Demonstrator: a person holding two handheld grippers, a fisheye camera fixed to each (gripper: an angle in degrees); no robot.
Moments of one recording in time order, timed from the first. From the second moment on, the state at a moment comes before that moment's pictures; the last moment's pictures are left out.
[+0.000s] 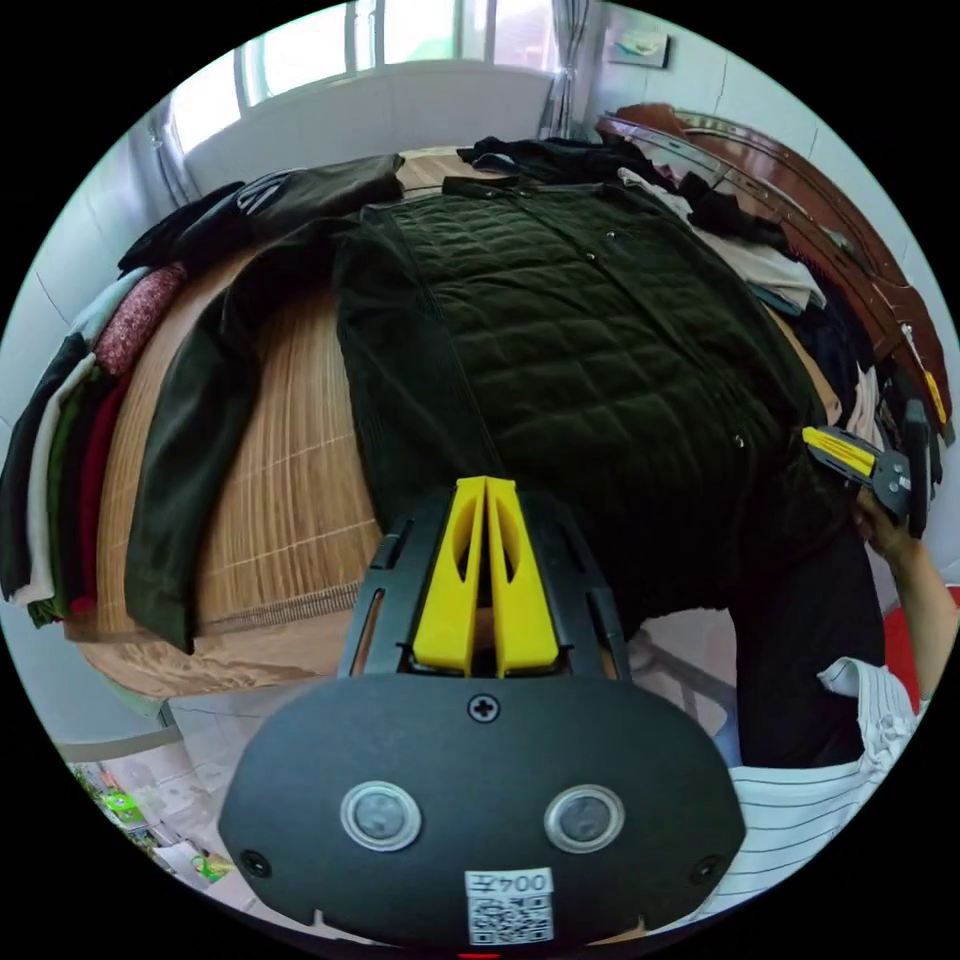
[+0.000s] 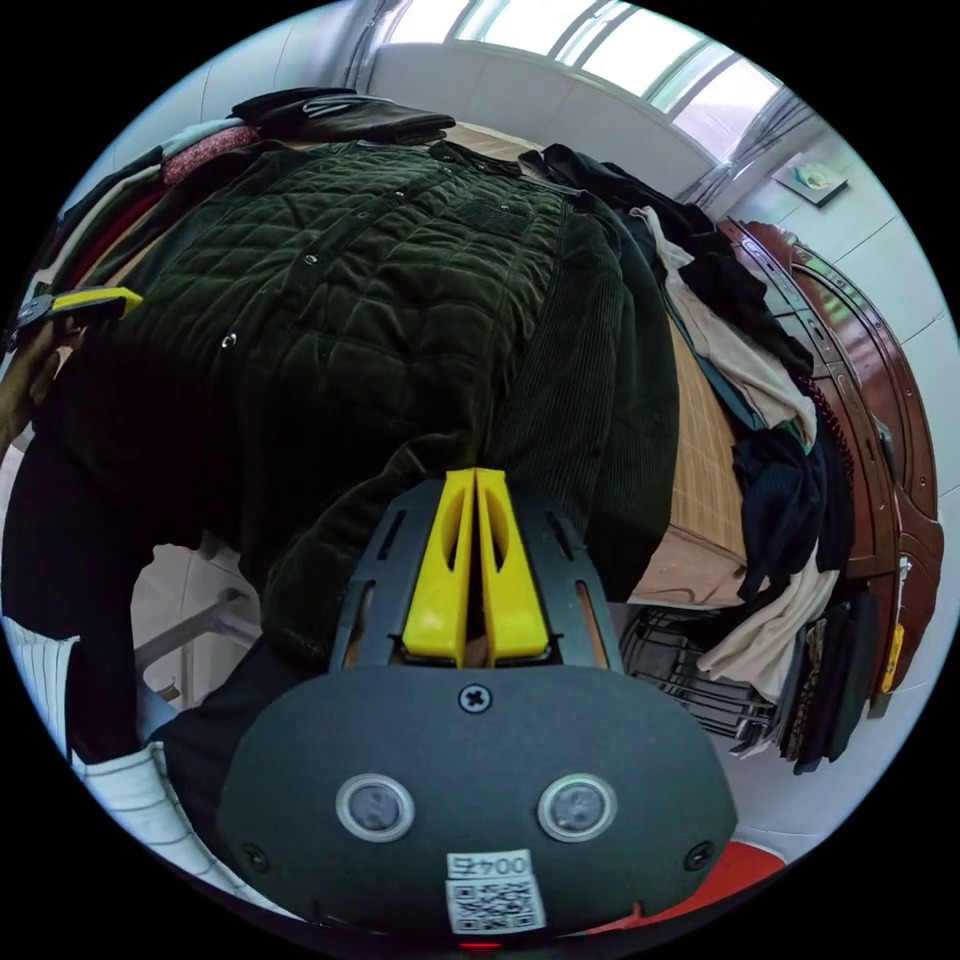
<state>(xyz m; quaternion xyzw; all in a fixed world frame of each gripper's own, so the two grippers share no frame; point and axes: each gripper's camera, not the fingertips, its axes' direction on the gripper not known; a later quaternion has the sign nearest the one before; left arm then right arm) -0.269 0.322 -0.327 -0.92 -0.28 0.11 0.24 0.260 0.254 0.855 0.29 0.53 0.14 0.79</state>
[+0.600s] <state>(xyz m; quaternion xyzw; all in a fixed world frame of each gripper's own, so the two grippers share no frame) -0.313 0.197 -0.248 -0.86 -0.32 -0.05 0.38 0.271 0.284 0.838 0.36 0.48 0.12 0.79</state>
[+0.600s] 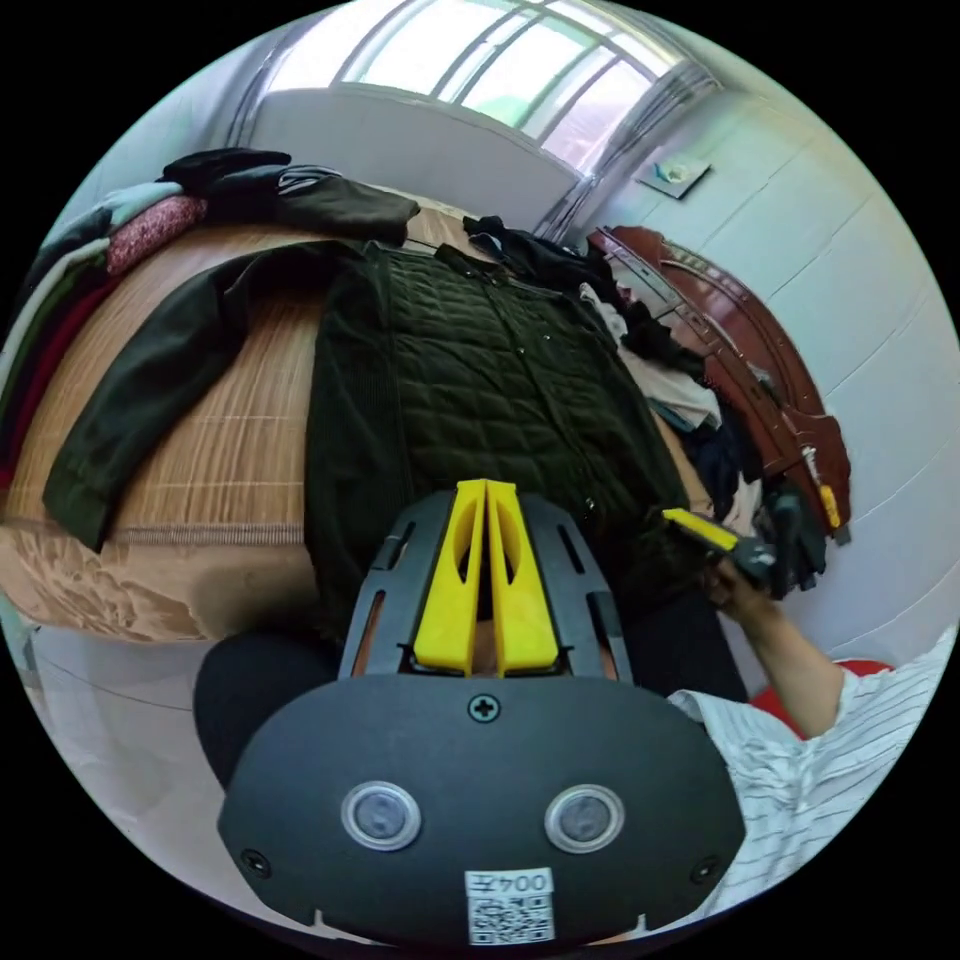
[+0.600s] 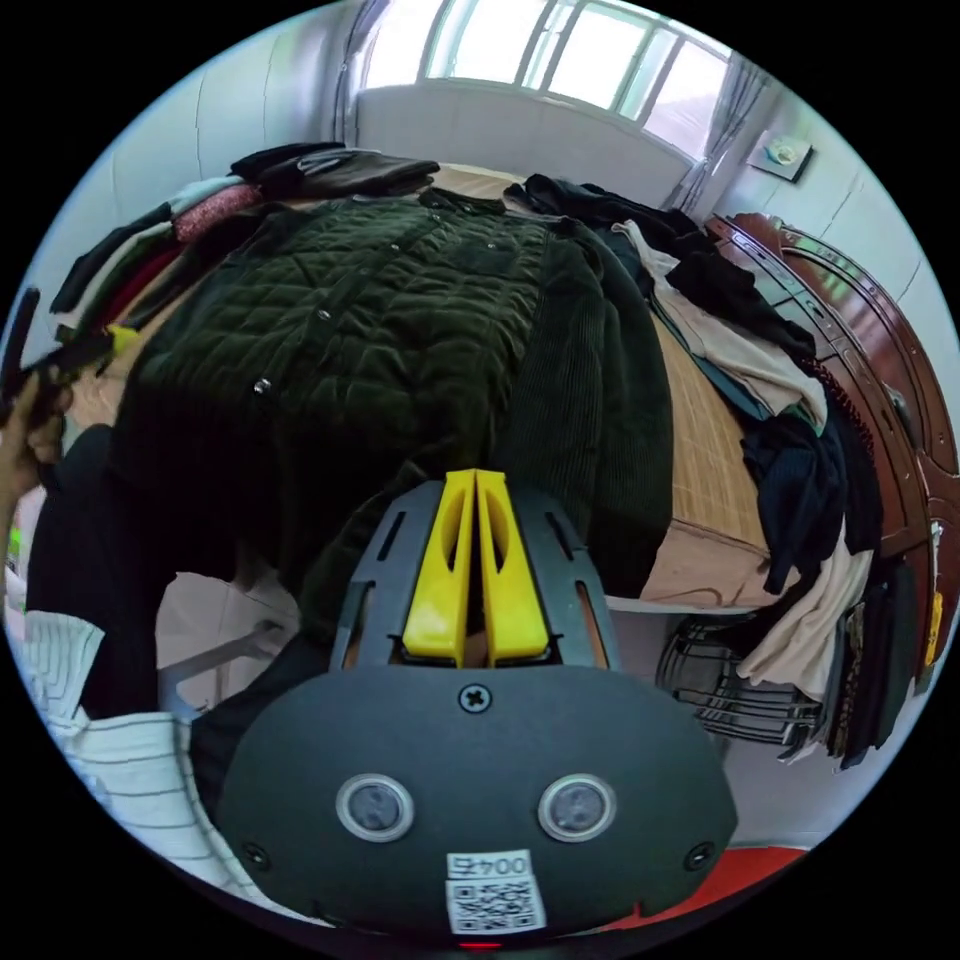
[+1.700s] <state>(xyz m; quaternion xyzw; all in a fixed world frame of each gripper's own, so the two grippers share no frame) -0.389 0.052 -0.234 -0.78 -0.42 -0.15 0.44 0.205 0.239 0.842 0.30 0.55 0.08 0.78</state>
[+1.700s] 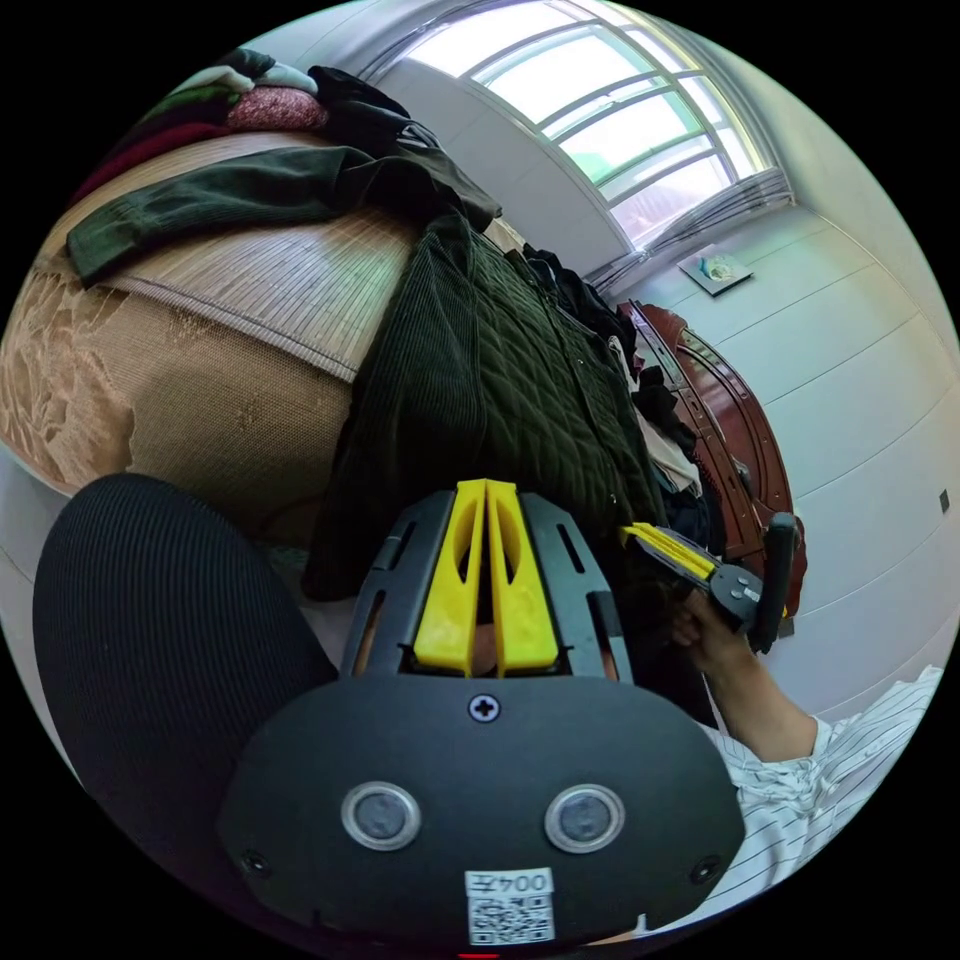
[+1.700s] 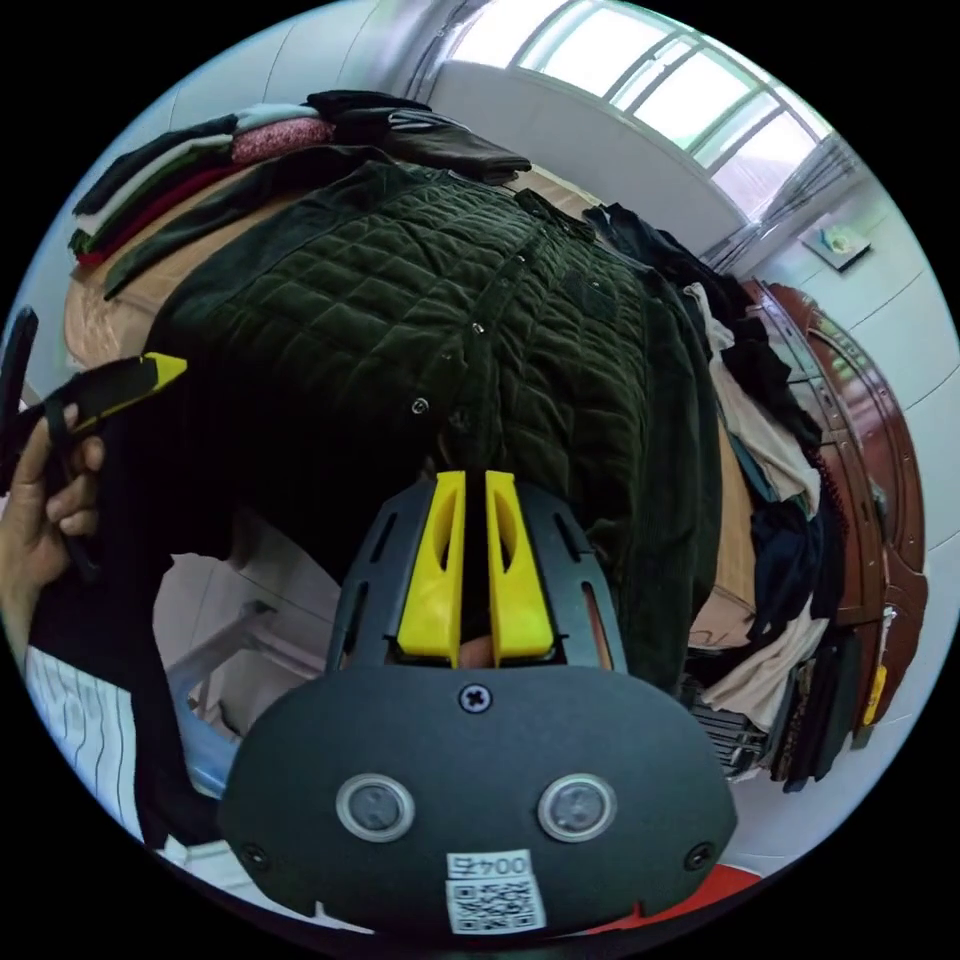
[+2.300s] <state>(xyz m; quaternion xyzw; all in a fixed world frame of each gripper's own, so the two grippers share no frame) -0.373 0.055 -0.207 -0.78 -0.43 -0.14 0.43 0.309 0.345 0.615 0.30 -0.05 -0.08 0.95</state>
